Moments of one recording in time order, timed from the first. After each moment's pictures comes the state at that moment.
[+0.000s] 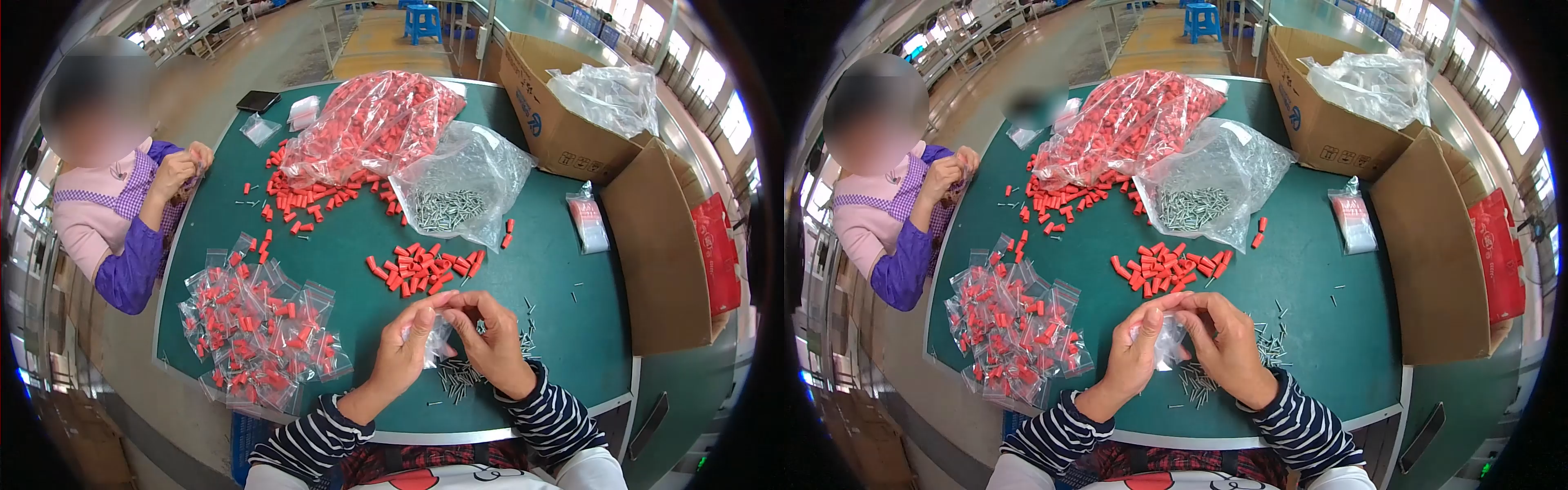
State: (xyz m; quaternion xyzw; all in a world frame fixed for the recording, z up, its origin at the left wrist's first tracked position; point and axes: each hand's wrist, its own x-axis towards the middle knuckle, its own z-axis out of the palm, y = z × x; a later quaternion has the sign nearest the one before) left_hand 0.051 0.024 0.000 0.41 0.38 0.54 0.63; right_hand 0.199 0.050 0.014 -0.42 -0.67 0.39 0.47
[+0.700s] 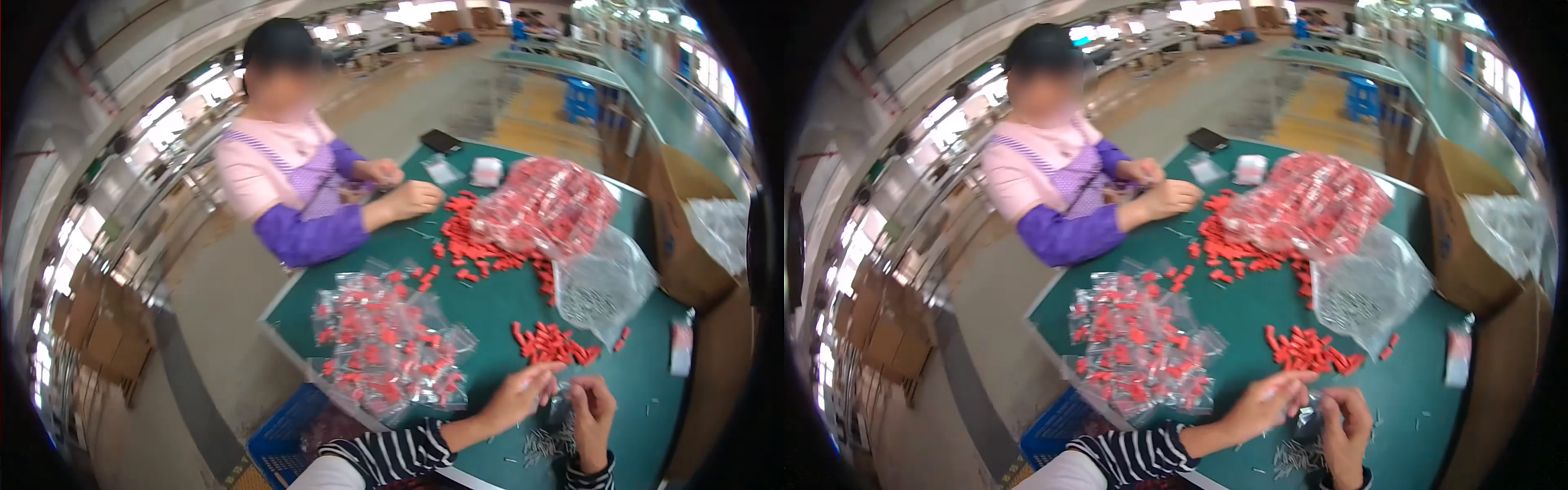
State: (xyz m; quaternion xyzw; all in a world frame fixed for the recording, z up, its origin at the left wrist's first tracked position) left_hand 0.045 0.031 -0.027 0.38 0.38 0.53 0.66; right_hand 0.219 0.058 0.006 -0.43 -0.63 0.46 0.45
